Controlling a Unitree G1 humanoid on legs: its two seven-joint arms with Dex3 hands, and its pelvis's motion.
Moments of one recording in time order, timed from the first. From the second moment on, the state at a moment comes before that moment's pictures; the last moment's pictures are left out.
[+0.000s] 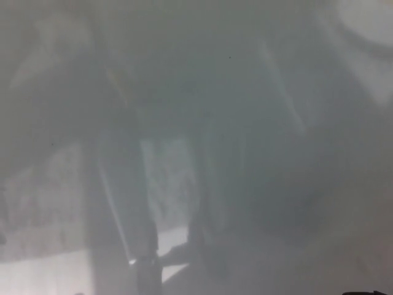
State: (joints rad) left_arm 0.19 0.48 0.40 1.02 -0.24 -0.34 -0.41; right_arm -0.13 -0.32 -0.14 1.26 -0.03 -0.50 0.21
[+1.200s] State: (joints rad) left_arm 0.09 0.49 0.48 1.12 -0.35 -0.11 -0.61; right_arm -0.03 -0.33 -0.20 1.23 0.01 -0.47 0.28
